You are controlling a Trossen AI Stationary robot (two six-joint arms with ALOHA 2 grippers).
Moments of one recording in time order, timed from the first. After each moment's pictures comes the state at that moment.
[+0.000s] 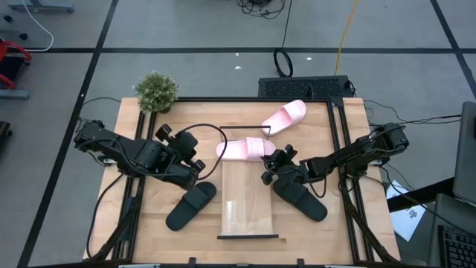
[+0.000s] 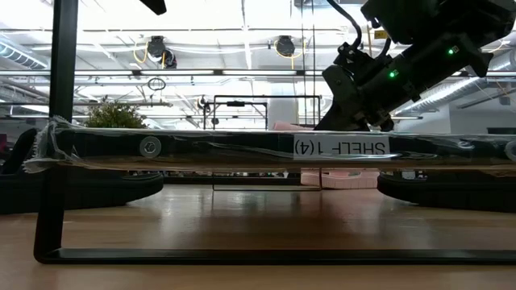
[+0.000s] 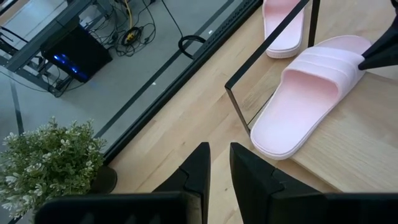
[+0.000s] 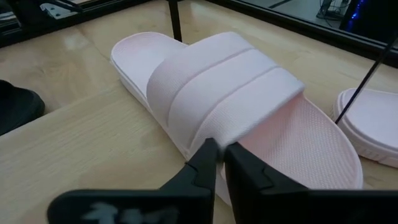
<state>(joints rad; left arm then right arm) -0.38 1.50 1.61 -1.54 -0.87 -1.00 0.23 1.55 0.58 0.31 0.76 0.59</state>
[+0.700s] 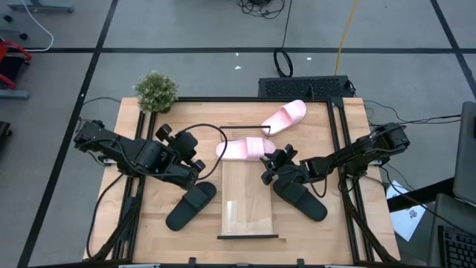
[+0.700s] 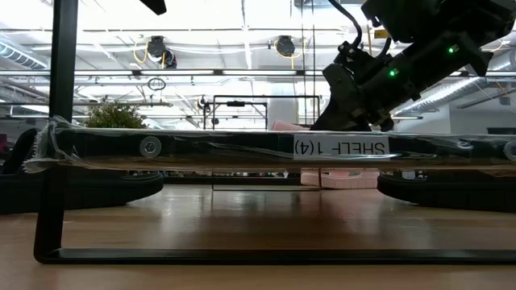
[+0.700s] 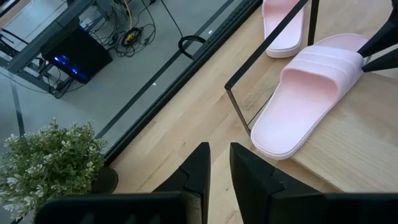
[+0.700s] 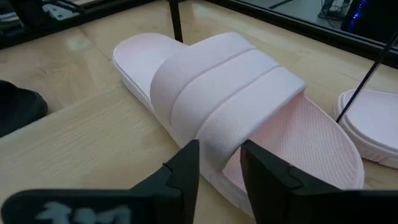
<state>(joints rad) -0.38 1.50 1.61 -1.54 -0.87 -0.99 0.23 1.54 0.58 0.31 0.75 0.58</state>
